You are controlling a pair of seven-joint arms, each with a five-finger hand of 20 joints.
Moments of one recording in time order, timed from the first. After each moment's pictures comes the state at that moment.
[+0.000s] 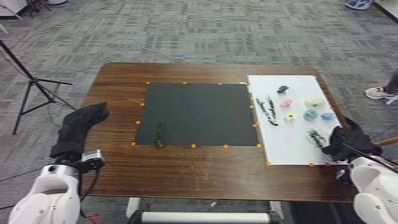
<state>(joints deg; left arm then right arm) 117.8 -61.1 -97.8 -111.6 64.5 10.7 7.6 -116.8 -47.9 96.2 -112.4 -137.1 -9.5 25.7</state>
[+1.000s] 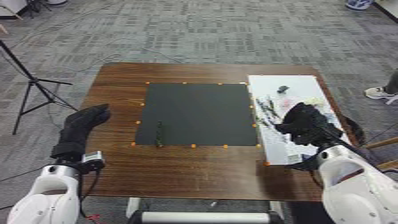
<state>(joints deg) 118.3 -60.4 -97.8 -112.0 64.4 9.9 6.9 -112.3 -54.5 87.1 -129.6 -122.3 -5.2 25.1</state>
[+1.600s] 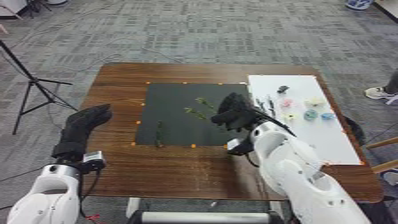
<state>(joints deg) 118.2 -60.0 -97.6 -112.1 64.5 9.7 6.2 -86.0 -63.6 62.0 -115.0 -115.6 -8.9 27.7</state>
